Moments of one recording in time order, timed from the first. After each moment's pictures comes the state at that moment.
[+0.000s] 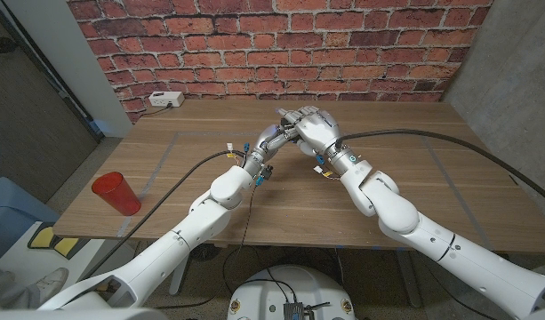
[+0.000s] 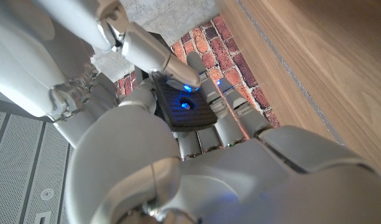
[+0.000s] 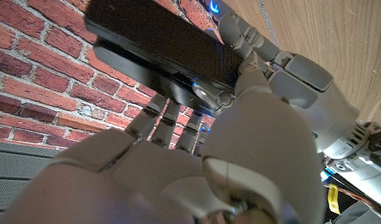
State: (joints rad) left arm 0.87 0.44 0.60 -1.55 -0.37 -0.32 0.01; left_hand 0.87 0.11 0.47 -0.07 0.20 0.90 -0.04 0.23 0.46 0.91 -0.07 0.48 0.29 1.00 -0.16 0.24 0.36 0.51 -0.03 0.20 0.18; right arm -0.91 -0.73 -0.72 -2.03 -1.33 -0.30 -0.19; right_hand 1.07 0.13 0.14 -0.15 0.17 0.05 -0.14 0.26 0.19 0.41 -0.19 0.34 0.48 0.40 -0.04 0.55 0.46 0.43 -0.02 0.24 0.18
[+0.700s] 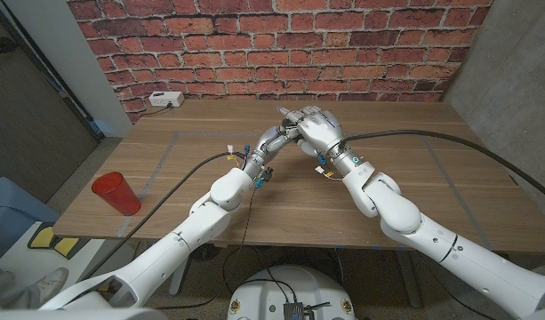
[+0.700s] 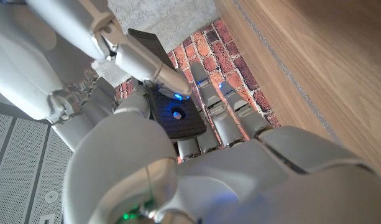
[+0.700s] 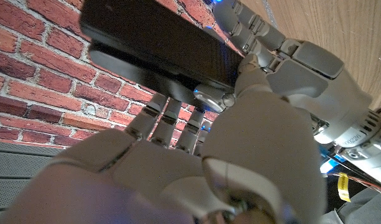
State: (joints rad) left arm 0.87 0.44 0.60 -1.52 -0.36 -0.37 -0.01; left_hand 0.78 0.04 0.38 -0.07 0.18 0.80 -0.08 0.18 0.39 0.91 -0.18 0.38 0.29 0.83 -0.11 0.19 0.34 0.44 0.01 0.19 0.18; right arm -0.92 -0.73 -0.71 -2.03 -1.28 -0.29 -0.24; right_hand 1.09 0.11 0.15 -0.16 0.17 0.07 -0.14 0.26 0.19 0.48 -0.20 0.34 0.47 0.44 -0.05 0.58 0.49 0.44 -0.02 0.24 0.18
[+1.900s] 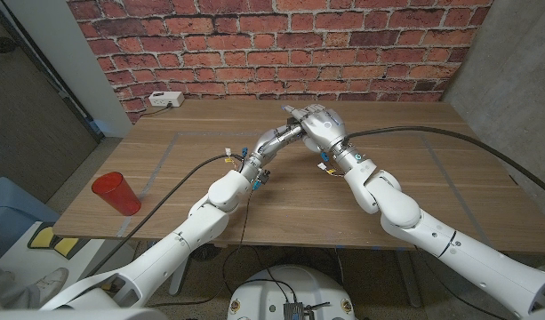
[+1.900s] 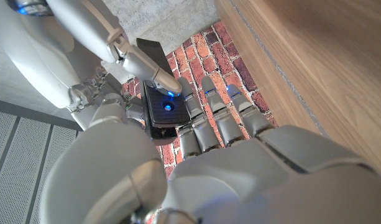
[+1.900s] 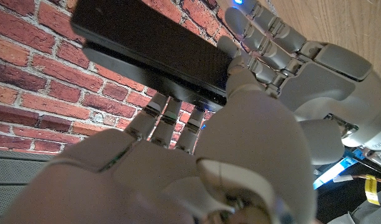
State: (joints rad) left arm 0.85 0.42 0.59 -1.43 -0.38 -0.43 -0.06; left_hand 0.61 -0.09 0.28 -0.04 0.20 0.56 -0.06 0.19 0.30 0.76 -0.17 0.25 0.58 0.62 -0.06 0.19 0.26 0.36 0.07 0.19 0.18; right arm -0.90 -0.73 -0.71 -1.99 -1.22 -0.30 -0.27; right_hand 1.16 0.15 0.16 -0.16 0.17 0.09 -0.15 0.26 0.19 0.50 -0.20 0.34 0.47 0.46 -0.05 0.57 0.51 0.45 -0.02 0.24 0.19
